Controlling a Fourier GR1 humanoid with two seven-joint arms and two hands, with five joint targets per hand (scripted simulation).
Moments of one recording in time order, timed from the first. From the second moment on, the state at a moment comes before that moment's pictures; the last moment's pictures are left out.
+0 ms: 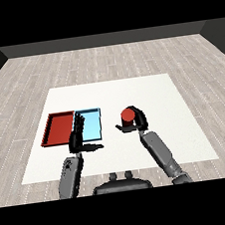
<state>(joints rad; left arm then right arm) -0.05 0.00 -0.12 -1.63 0.03 0.01 -0.29 -0.36 -0.05 0.27 -1.34 -0.14 -0.30 -0.28</state>
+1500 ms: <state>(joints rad) -0.26 0.00 -0.41 -1.24 0.23 0.22 -0.34 -0.44 0.00 0.49 -1.32 -0.23 -0.53 -0.30</state>
